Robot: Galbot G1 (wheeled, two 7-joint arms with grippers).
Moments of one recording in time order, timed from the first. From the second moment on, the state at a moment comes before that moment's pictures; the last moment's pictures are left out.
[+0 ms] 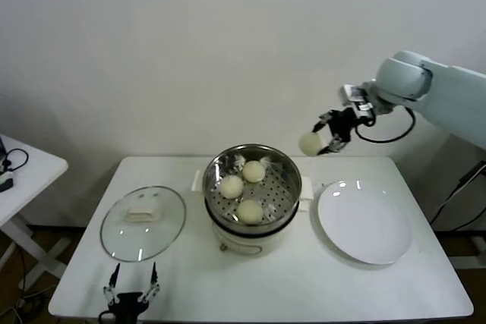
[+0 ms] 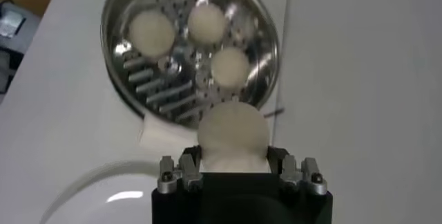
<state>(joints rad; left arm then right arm) 1.72 -1.61 -0.71 -1.76 0.14 -0.34 -0.02 0.79 0.74 -1.36 1.42 0.52 -0.24 -1.01</state>
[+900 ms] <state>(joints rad) 1.71 -1.61 -0.72 -1.75 0.14 -0.34 -0.02 0.52 0.84 -1.26 1.49 0.41 -0.34 -0.91</state>
